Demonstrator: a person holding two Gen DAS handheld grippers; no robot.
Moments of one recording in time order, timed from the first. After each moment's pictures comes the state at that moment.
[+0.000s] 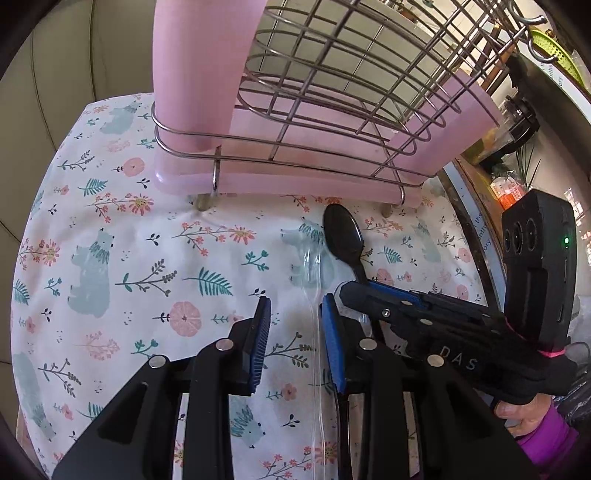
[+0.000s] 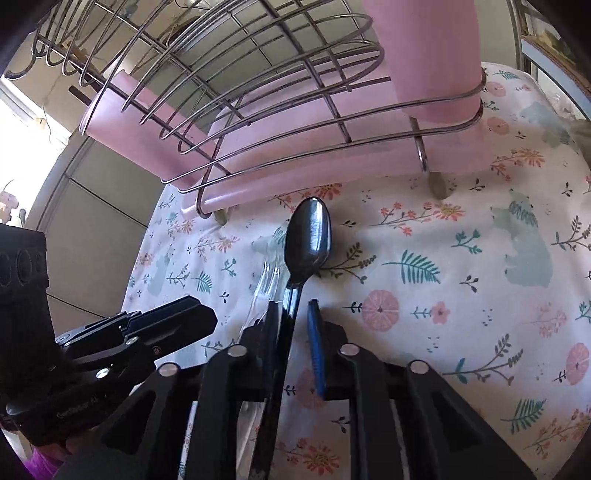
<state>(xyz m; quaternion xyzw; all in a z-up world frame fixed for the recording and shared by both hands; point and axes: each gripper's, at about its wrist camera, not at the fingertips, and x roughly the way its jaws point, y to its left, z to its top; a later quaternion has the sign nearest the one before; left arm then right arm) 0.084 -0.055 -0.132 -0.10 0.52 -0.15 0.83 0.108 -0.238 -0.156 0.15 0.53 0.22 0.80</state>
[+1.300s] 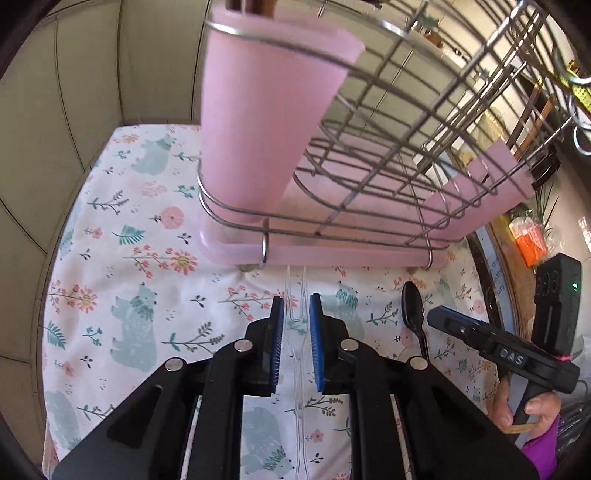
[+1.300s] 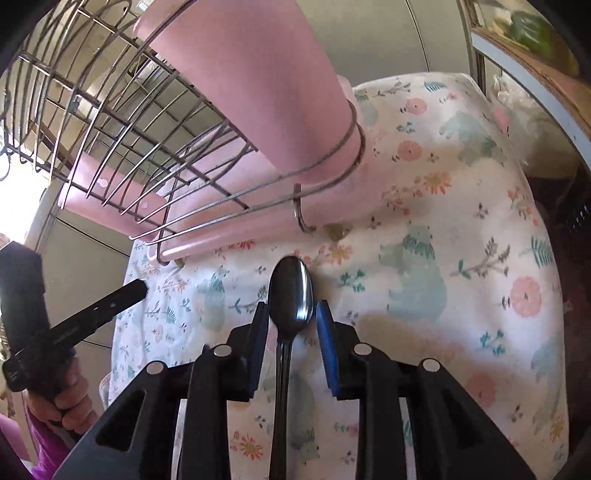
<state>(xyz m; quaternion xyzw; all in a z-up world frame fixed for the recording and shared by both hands) 0.129 -0.029 -0.110 -0.12 0.49 -0.10 0.86 0.128 -0.319 -0.137 0.18 0.53 0.17 0.81</state>
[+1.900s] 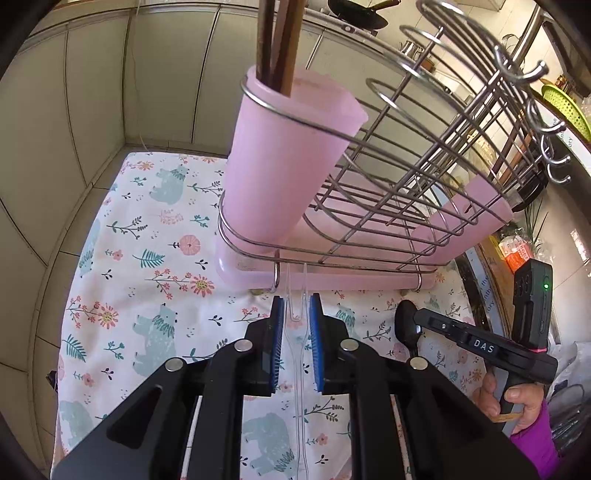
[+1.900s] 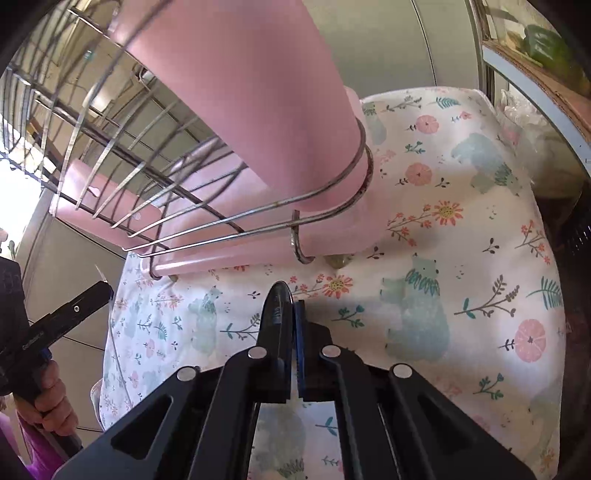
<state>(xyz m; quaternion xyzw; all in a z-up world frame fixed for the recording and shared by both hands) 0.106 -0.013 -0.091 -0.14 0.45 -0.11 0.88 0.139 -0.324 -0.137 0.17 0.51 0.18 0.82</state>
